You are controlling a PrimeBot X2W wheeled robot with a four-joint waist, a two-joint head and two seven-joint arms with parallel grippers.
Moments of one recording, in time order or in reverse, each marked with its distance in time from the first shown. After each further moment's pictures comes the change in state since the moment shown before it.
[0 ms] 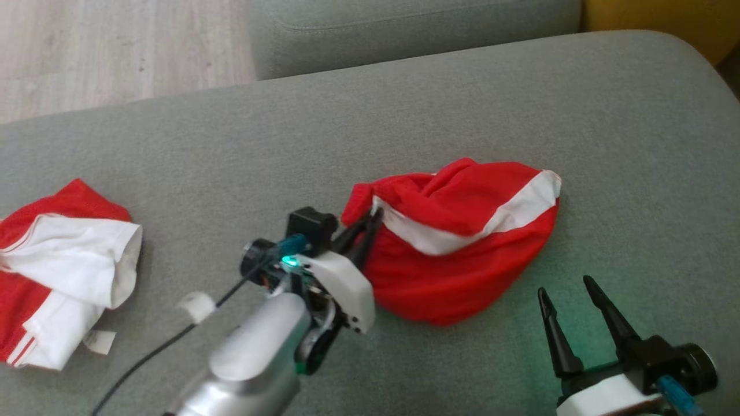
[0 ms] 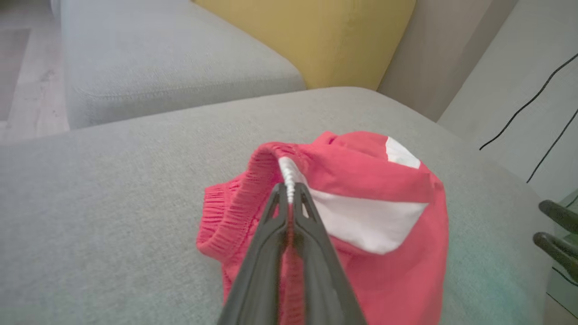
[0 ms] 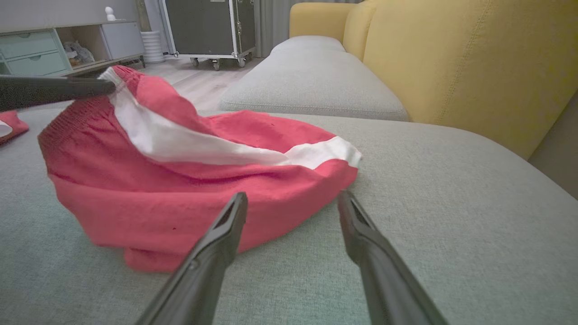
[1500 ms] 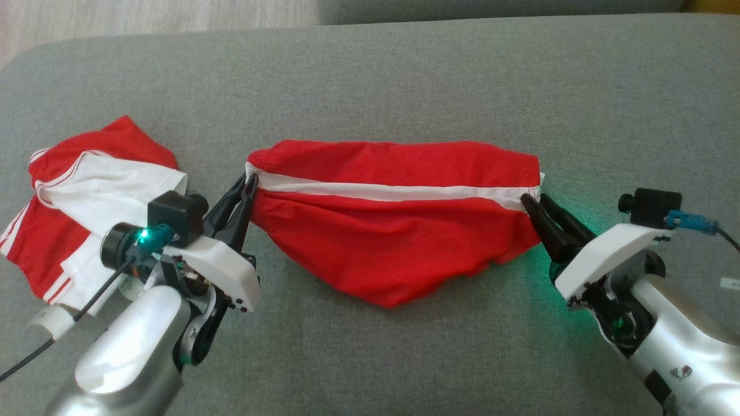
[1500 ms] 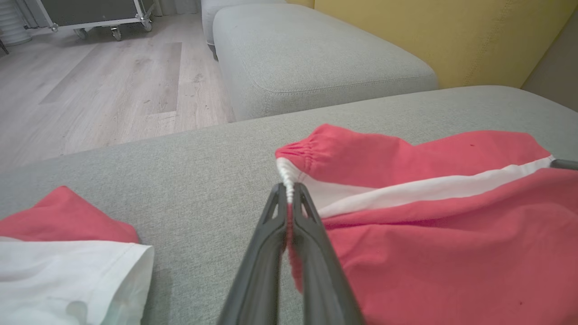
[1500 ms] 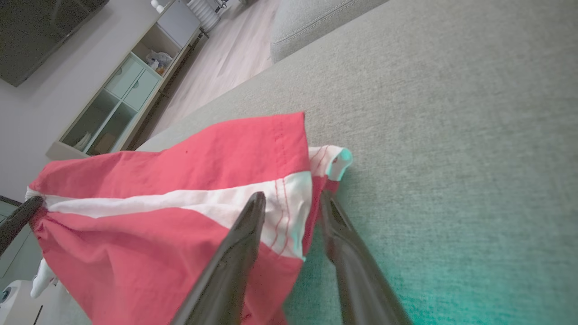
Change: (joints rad) left arm 0.077 0.359 0.124 -0.319 0.003 0.095 0.015; right arm -0.614 -0.334 0.655 0.384 1.181 0.000 0.193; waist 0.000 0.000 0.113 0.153
